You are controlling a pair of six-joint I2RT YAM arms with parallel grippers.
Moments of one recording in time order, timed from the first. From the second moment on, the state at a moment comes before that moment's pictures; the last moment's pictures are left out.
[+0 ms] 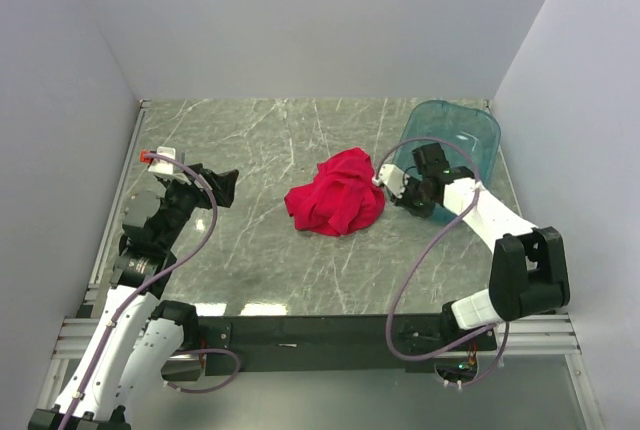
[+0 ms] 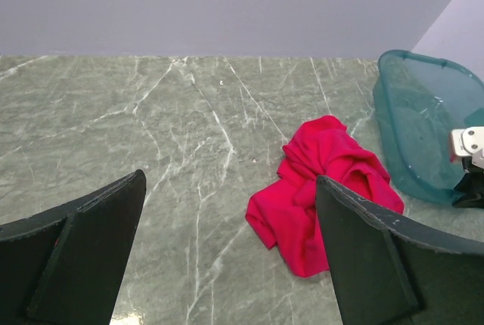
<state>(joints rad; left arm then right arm) -0.19 0.59 0.60 0.00 0.14 -0.26 0.24 1.43 0.95 -0.66 -0.12 -0.88</state>
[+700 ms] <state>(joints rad) -0.20 0.59 0.60 0.00 0.14 -0.26 -0.09 1.49 1.10 -0.62 -0.16 -1.24</state>
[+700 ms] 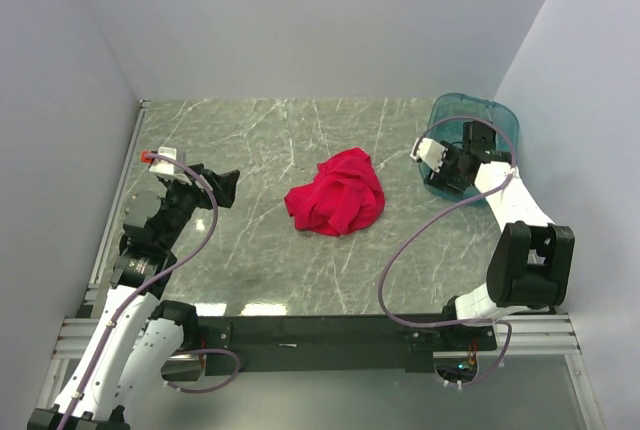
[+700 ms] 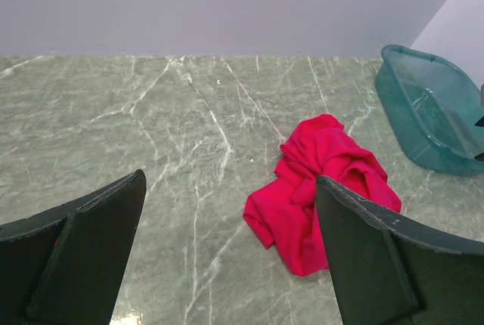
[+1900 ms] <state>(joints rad) -0.21 0.61 0.60 0.00 0.15 -0.25 0.04 2.00 1.50 -0.50 0.18 0.02</state>
